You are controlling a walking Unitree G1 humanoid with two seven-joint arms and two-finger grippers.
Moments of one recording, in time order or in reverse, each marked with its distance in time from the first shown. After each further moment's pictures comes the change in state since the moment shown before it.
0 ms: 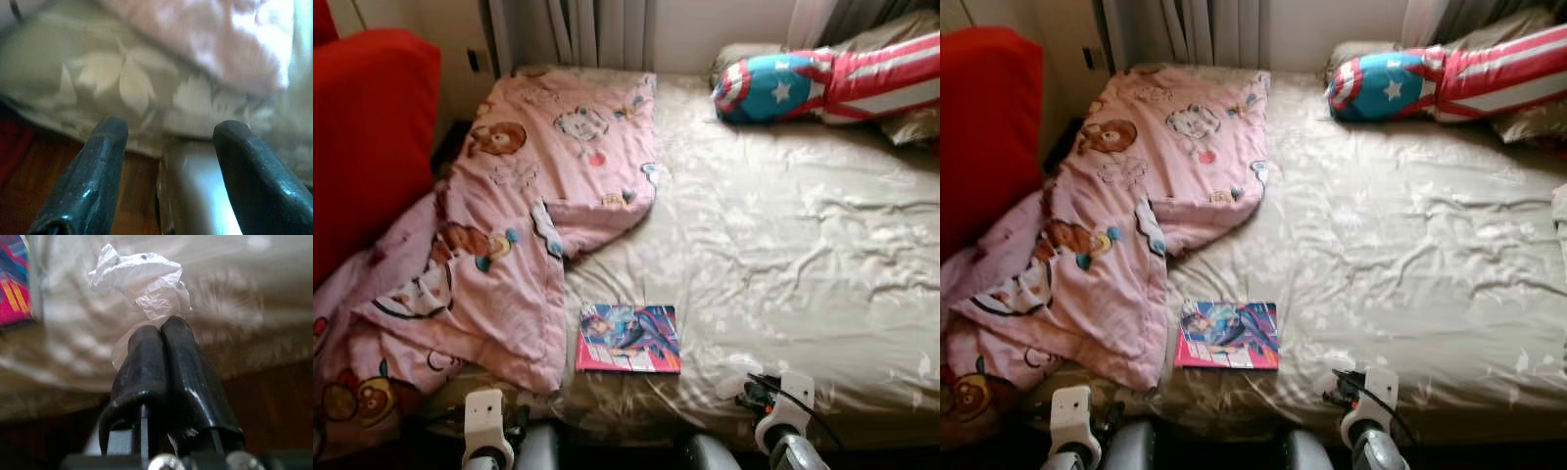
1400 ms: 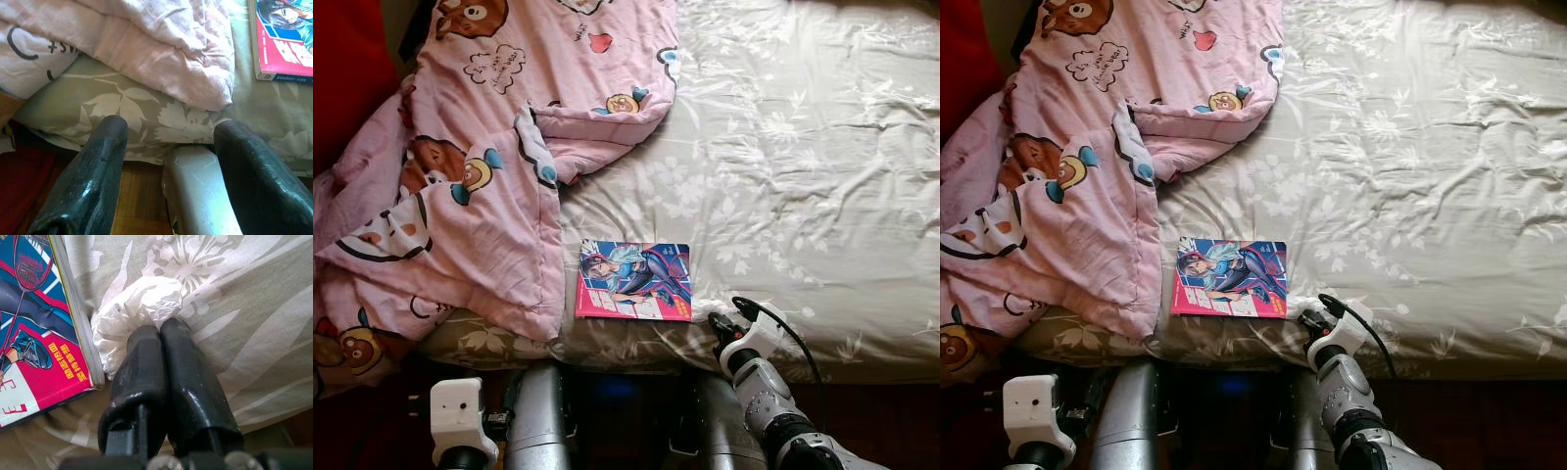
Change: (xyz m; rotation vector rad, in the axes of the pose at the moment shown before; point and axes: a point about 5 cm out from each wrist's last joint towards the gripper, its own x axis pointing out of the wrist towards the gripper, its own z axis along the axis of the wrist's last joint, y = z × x) left arm -0.097 -0.007 0.081 0.088 -0.454 -0.085; right arm 0.028 0.073 0.100 0.344 -0.213 0.255
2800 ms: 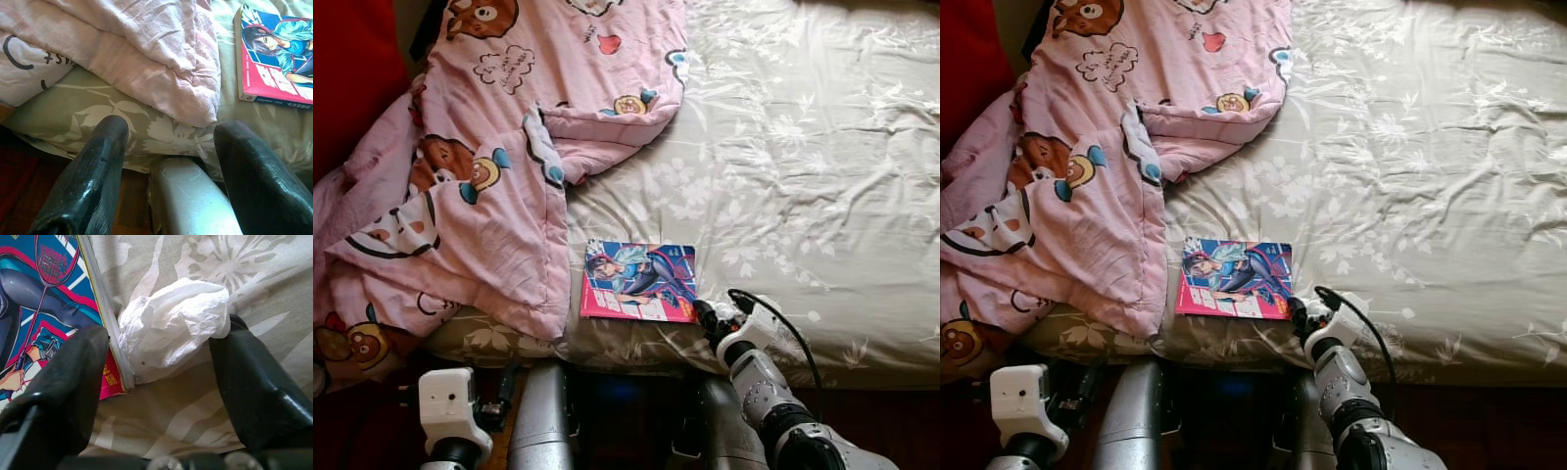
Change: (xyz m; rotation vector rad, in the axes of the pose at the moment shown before) left arm 0.000 -0.001 0.015 -0.075 -0.018 -0.056; right arm 0.006 0.011 0.002 0.003 0.040 0.010
